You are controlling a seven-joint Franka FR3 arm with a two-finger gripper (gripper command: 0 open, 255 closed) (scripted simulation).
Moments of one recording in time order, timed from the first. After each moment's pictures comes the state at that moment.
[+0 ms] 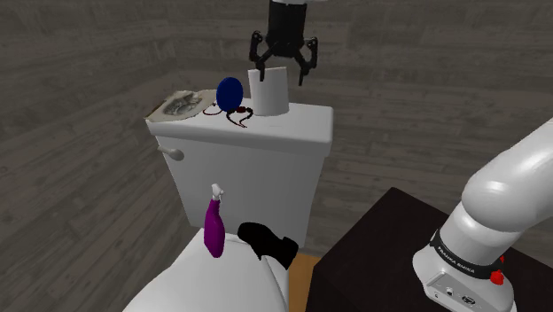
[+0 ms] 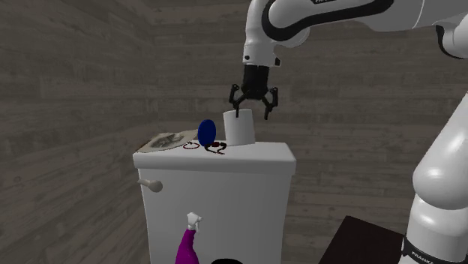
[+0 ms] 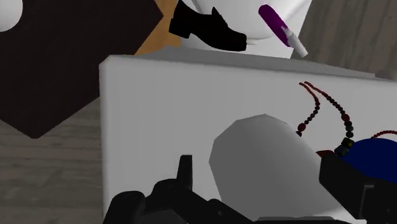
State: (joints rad) arm -0.17 -0.29 0.47 -1.90 0.09 1.75 1.13
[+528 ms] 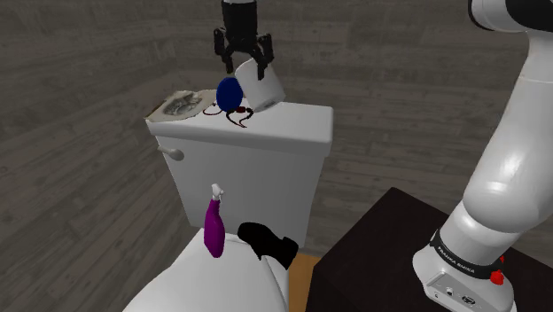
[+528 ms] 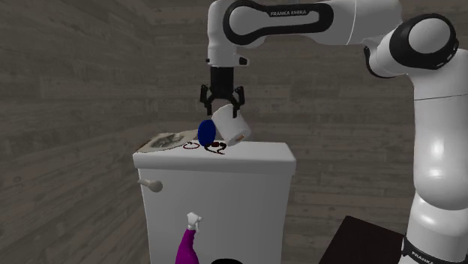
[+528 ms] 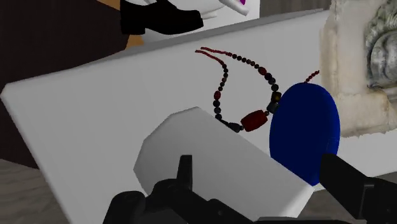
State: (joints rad) arm -0.14 0.16 0.60 -1.44 -0.20 1.62 1.63
